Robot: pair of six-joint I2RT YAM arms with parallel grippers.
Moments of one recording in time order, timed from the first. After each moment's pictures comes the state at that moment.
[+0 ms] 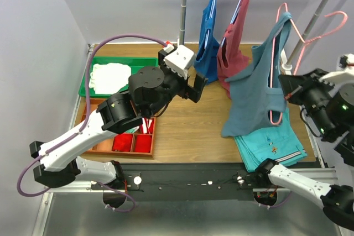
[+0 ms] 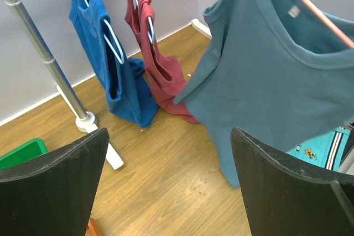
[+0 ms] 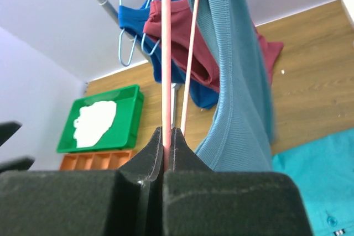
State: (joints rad) left arm -1.13 1.23 1.62 -0.44 -0.42 -0.05; right arm 0.67 0.81 1.68 -0.99 0.55 0.54
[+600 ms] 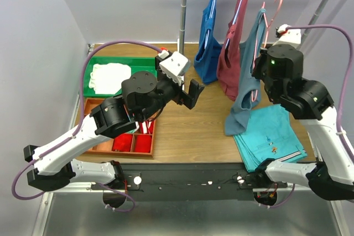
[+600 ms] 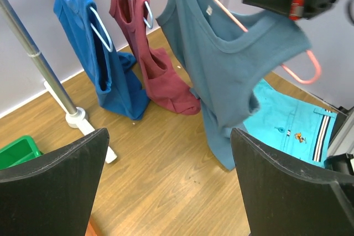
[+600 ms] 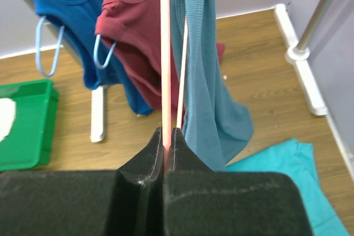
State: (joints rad) left arm -1.13 1.16 1.53 -0.45 -0.35 -0.06; right arm 0.67 1.16 1.72 -0.91 0.73 0.36
